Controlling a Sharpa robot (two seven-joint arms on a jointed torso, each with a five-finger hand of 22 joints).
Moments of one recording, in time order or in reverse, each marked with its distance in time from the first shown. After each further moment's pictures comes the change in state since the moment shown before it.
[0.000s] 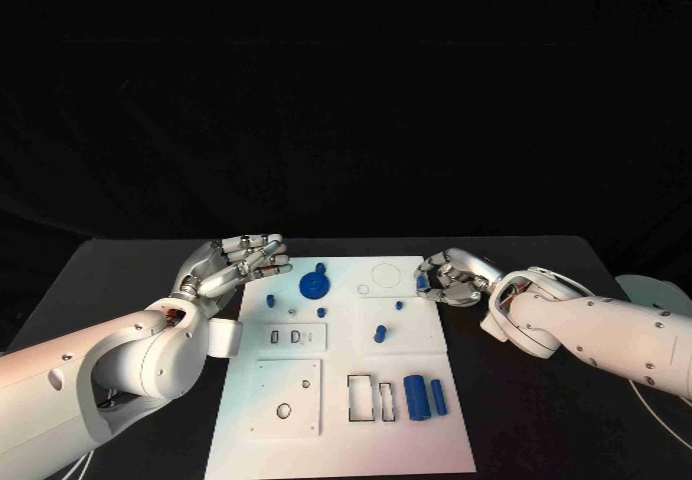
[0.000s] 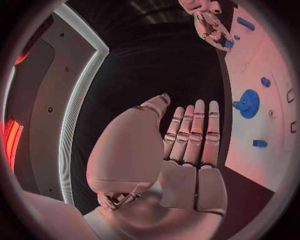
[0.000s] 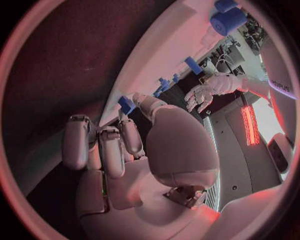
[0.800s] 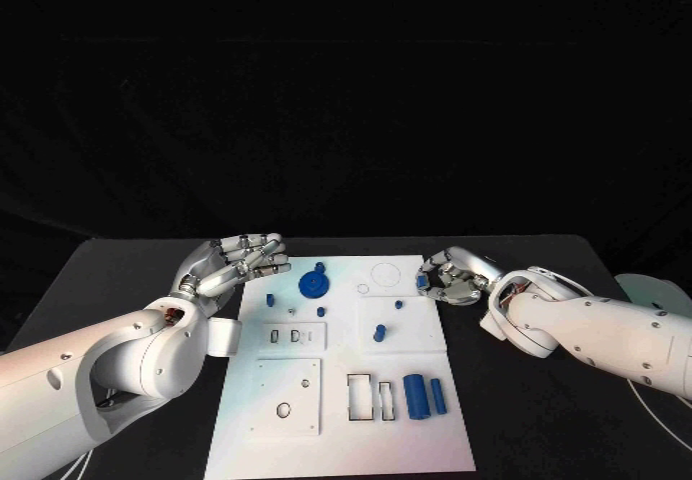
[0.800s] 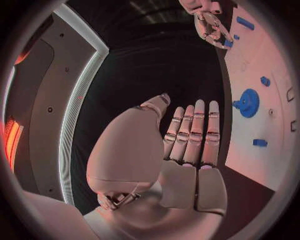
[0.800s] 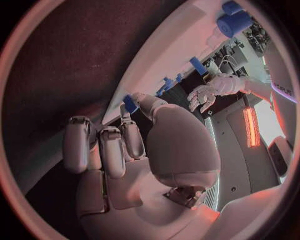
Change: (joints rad) left arm 0.000 -0.003 0.000 0.000 0.000 0.000 0.000; left_hand 0.000 0.000 0.000 0.000 0.000 0.000 0.000 0.000 0.000 0.000 0.000 0.000 0.000 0.000 0.000 0.000 0.000 0.000 0.000 0.000 0.000 0.000; right arm -0.003 0.007 -0.001 -0.008 -0.008 -0.031 -0.007; right_hand -0.004 0.034 0.046 -0.010 -0.020 0.109 -0.034 0.048 0.017 0.039 -0.032 0.035 0.003 0.000 -0.015 0.000 0.000 0.000 0.018 -0.018 0.022 0.021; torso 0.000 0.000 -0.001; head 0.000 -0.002
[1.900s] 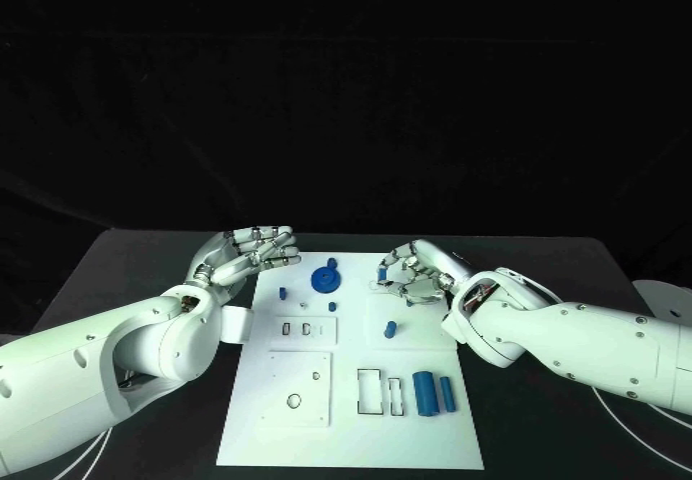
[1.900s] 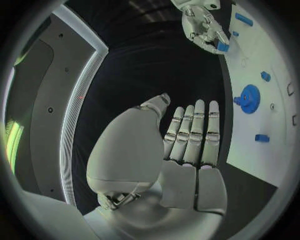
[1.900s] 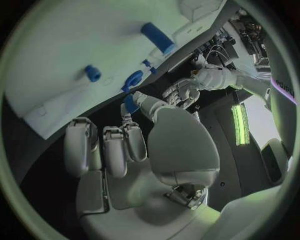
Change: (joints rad) left arm 0.000 0.010 0.000 -0.027 0.001 0.000 -0.001; left_hand 0.000 0.000 0.000 0.000 0.000 0.000 0.000 0.000 0.000 0.000 0.000 0.000 0.000 0.000 0.000 0.000 0.000 0.000 0.000 0.000 0.000 0.000; right arm 0.018 0.089 0.001 0.181 -0.030 -0.127 -0.105; right_hand -0.027 0.044 0.024 0.001 -0.058 0.020 -0.014 0.031 0.010 0.034 -0.034 0.021 0.000 0.001 -0.030 0.000 0.000 0.000 0.016 -0.023 0.015 0.001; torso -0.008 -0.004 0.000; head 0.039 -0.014
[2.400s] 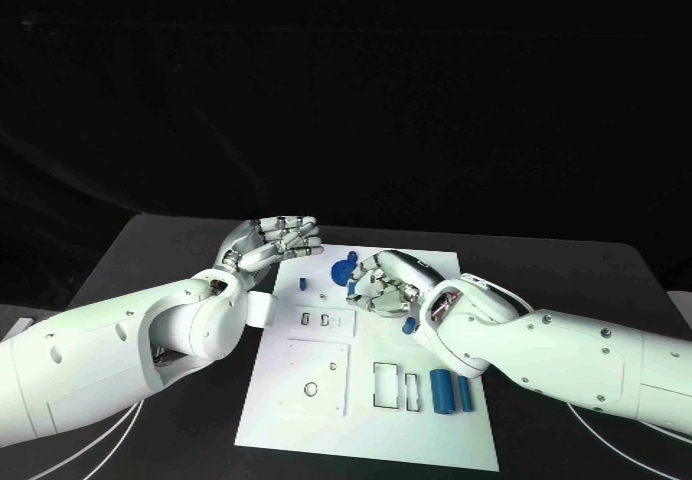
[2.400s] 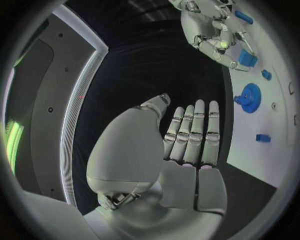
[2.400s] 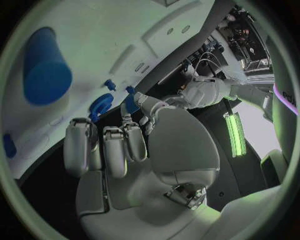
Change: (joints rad) left arm 0.000 0.019 0.000 -0.024 0.002 0.000 0.000; left_hand 0.000 0.000 0.003 0.003 0.000 0.000 0.000 0.000 0.000 0.000 0.000 0.000 0.000 0.000 0.000 0.000 0.002 0.000 0.000 0.000 0.000 -0.001; right arm -0.012 0.174 -0.007 -0.009 -0.113 0.058 -0.112; right_hand -0.016 0.002 -0.001 0.010 0.003 -0.002 -0.002 0.000 0.000 0.000 0.000 0.000 0.000 0.000 0.000 0.000 0.000 0.000 0.000 0.000 0.000 0.000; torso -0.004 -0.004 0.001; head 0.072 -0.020
